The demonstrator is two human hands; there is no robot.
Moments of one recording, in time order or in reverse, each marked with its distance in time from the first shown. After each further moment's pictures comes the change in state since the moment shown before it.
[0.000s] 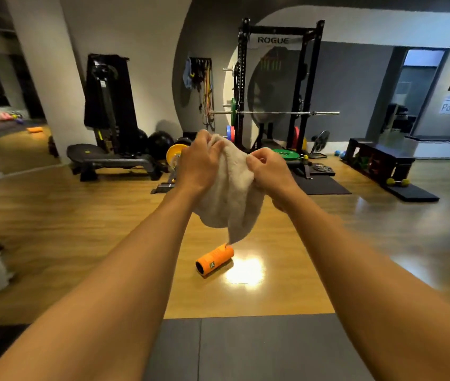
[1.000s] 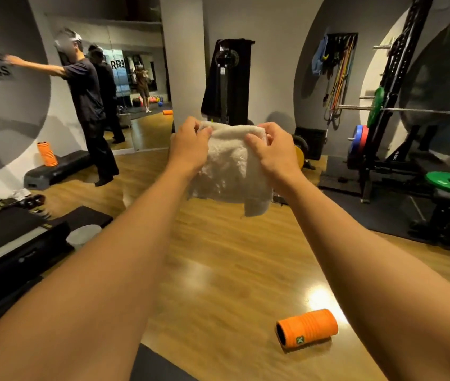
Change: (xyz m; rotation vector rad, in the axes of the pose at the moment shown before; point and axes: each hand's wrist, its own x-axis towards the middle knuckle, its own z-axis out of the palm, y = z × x) left_hand 0.408 -0.395 -0.014 0.260 0.345 -0.306; right_hand 0.477 0.042 0.373 0.219 -0.285 -0.292
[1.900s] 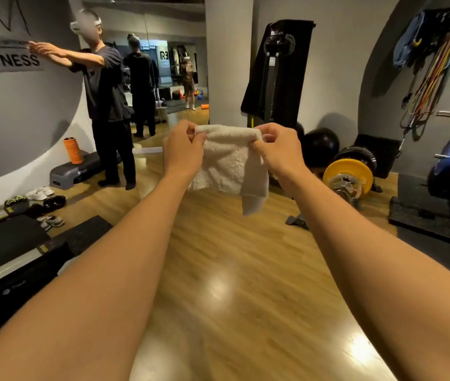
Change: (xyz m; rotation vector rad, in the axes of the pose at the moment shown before) left_hand 0.442 -0.279 0.182 0.079 0.229 -0.122; right_hand 0.480 0.244 0.280 0.021 -0.172 0.003
